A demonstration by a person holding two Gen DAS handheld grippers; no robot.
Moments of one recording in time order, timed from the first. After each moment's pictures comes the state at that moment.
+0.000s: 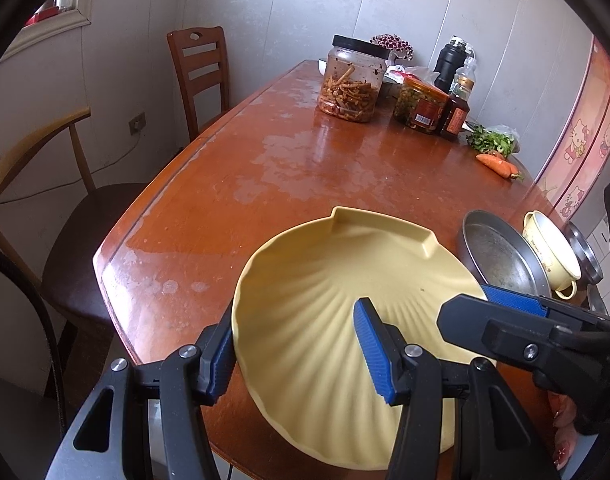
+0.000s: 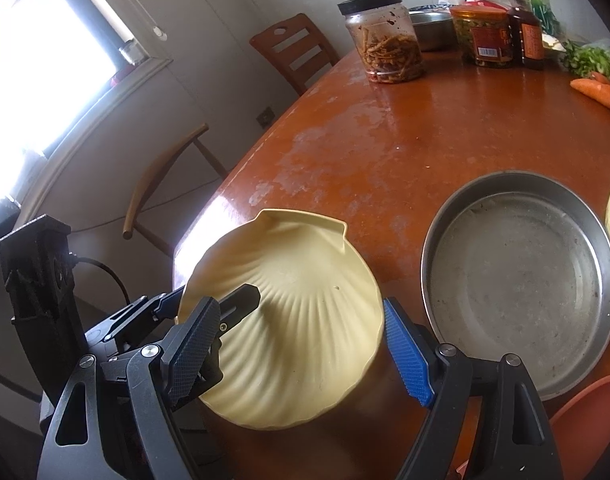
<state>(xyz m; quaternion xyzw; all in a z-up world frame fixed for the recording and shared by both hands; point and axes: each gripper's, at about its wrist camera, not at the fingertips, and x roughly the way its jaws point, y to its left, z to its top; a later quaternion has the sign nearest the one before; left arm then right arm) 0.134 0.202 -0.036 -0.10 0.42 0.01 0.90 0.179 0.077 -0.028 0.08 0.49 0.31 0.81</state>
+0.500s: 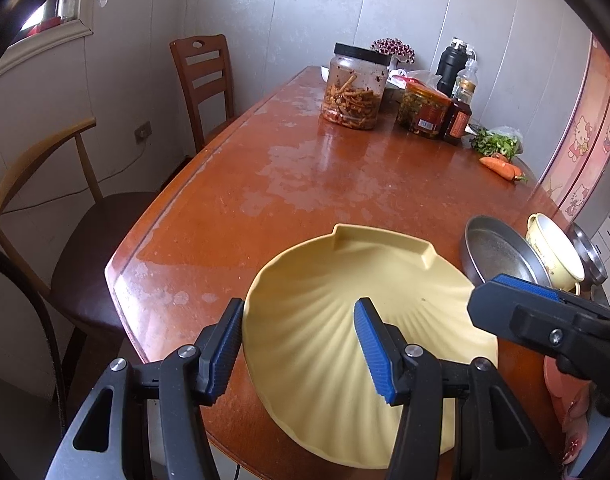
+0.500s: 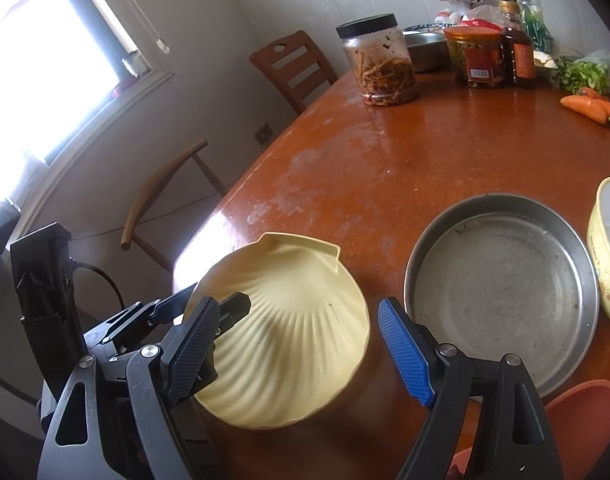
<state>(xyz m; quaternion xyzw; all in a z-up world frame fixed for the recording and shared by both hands) 0.133 0.204 -0.029 -0.09 0.41 0.03 0.91 0.174 0.068 -0.015 0.08 0.46 0.30 0.83</state>
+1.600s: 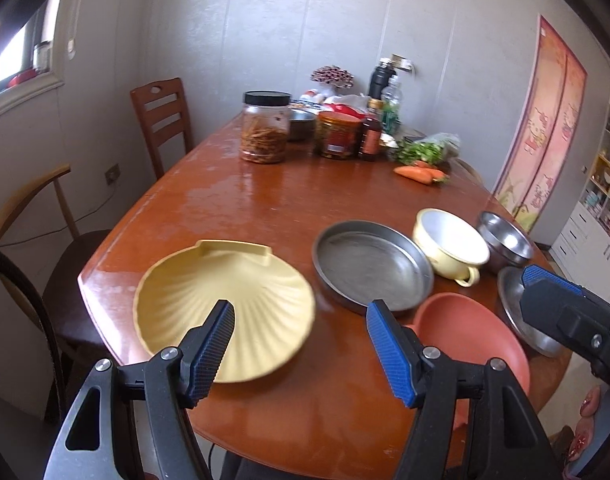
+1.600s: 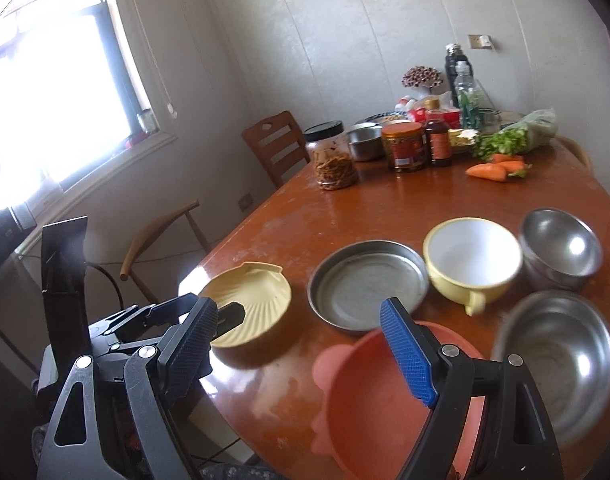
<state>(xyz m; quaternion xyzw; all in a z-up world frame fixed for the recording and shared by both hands) 0.070 0.093 0.030 -0.06 0.36 -0.03 0.93 0.065 -0.057 0.063 0.07 0.33 0.26 0.91</state>
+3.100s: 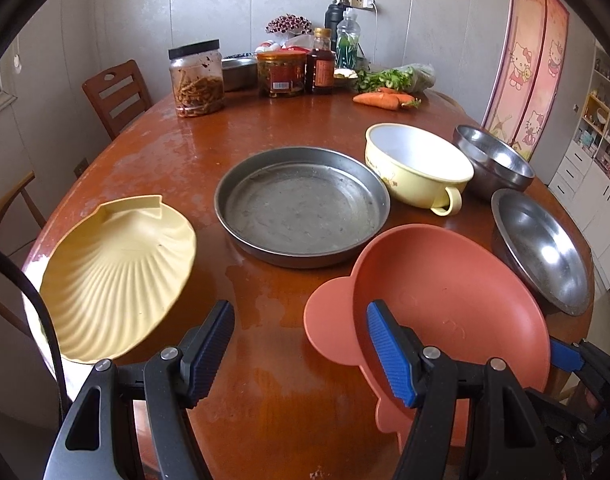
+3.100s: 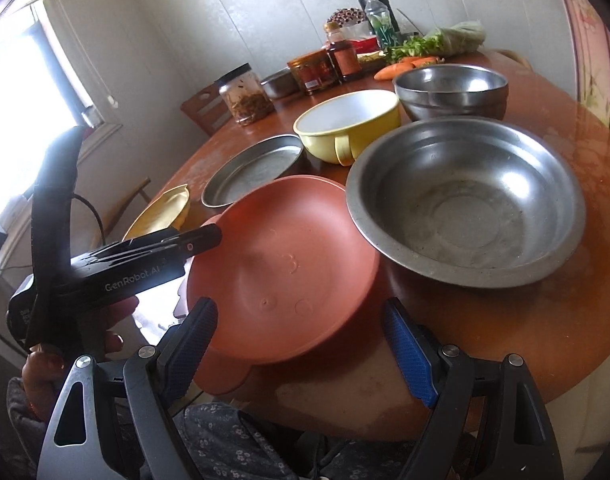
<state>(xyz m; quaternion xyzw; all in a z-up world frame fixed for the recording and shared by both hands) 0.098 0.014 -0.026 0.00 0.43 -0.06 0.90 0.027 -0.148 -0.029 0.12 0.42 0.19 0.88</state>
